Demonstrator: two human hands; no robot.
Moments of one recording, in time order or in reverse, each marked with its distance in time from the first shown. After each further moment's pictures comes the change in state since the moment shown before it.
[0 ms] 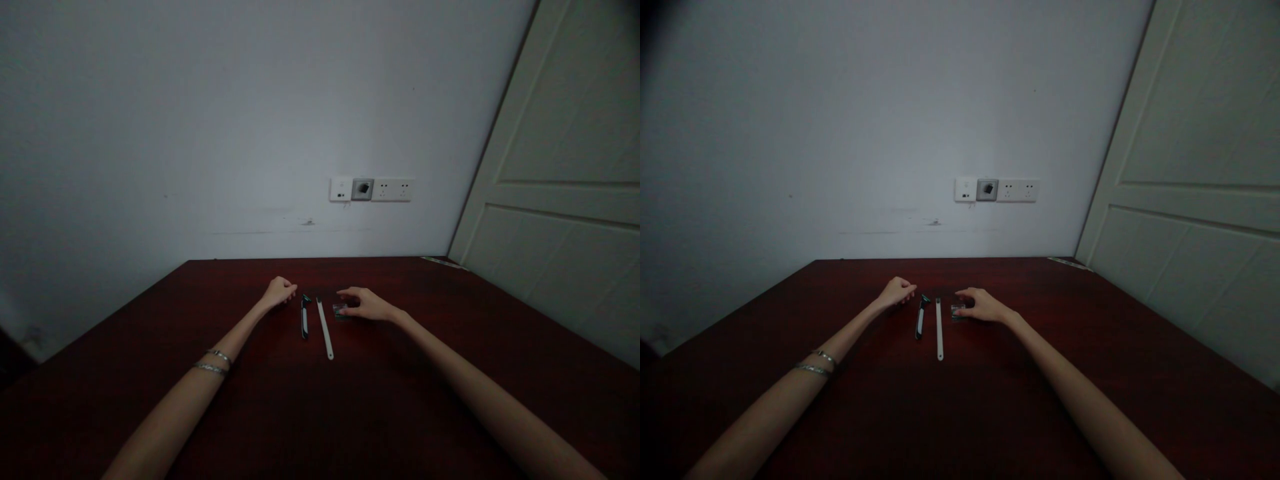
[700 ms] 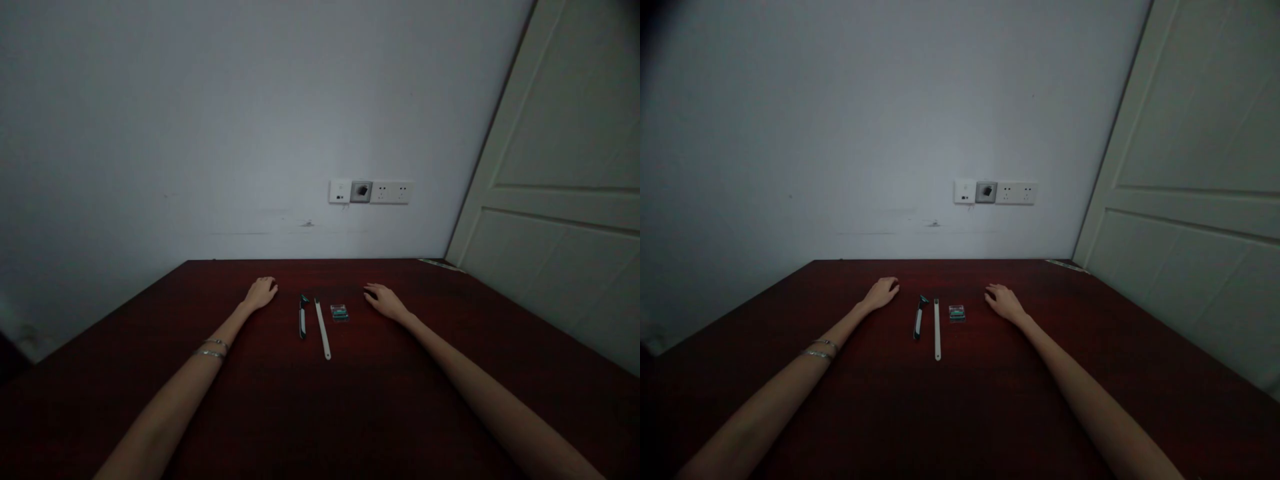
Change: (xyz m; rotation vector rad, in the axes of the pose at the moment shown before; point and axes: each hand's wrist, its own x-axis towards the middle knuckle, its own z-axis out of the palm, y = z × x) left_hand 0.021 -0.065 -0.013 0.505 0.208 0.218; right_hand -0.017 0.071 -0.008 -0.392 0.204 0.289
